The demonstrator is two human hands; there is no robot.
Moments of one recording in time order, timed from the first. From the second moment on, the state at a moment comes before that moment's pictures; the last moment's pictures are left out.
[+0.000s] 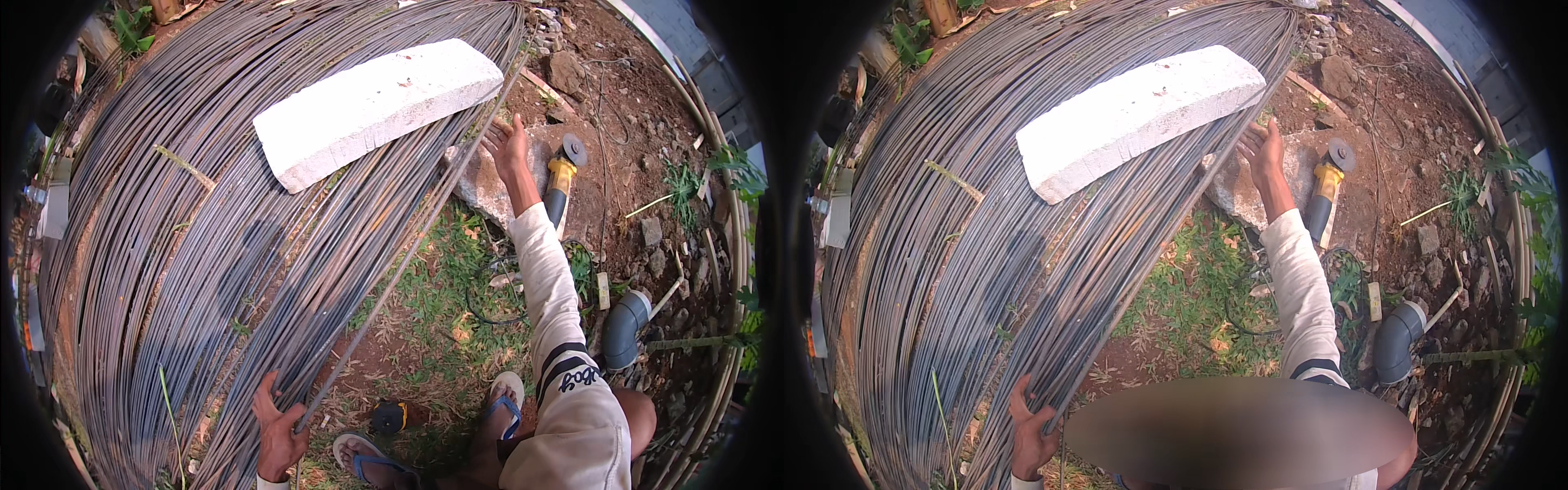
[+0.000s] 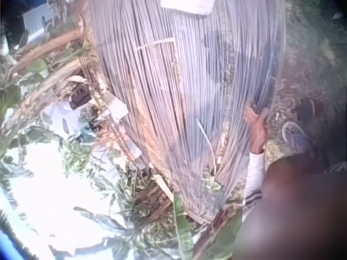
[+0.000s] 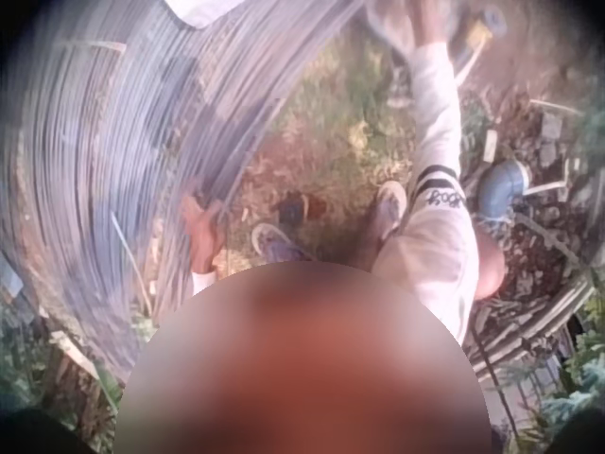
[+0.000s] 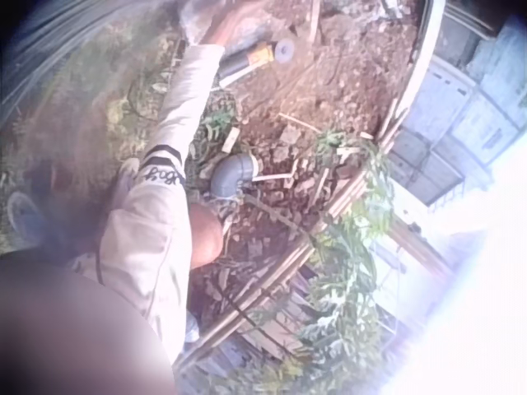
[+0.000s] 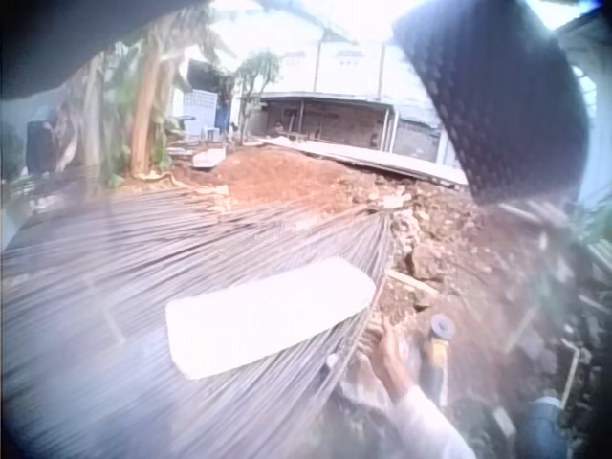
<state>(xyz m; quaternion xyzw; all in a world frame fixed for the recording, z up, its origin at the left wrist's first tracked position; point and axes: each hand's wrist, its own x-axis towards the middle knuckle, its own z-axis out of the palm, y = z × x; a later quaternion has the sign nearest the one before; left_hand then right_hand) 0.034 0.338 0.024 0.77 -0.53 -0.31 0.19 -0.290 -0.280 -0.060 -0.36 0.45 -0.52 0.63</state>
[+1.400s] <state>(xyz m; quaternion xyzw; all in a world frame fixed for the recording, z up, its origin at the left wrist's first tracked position) 0.010 0.316 -0.029 0.88 -0.36 -0.26 0.16 -0.630 -0.447 0.023 -0.74 0.67 0.00 0.06</state>
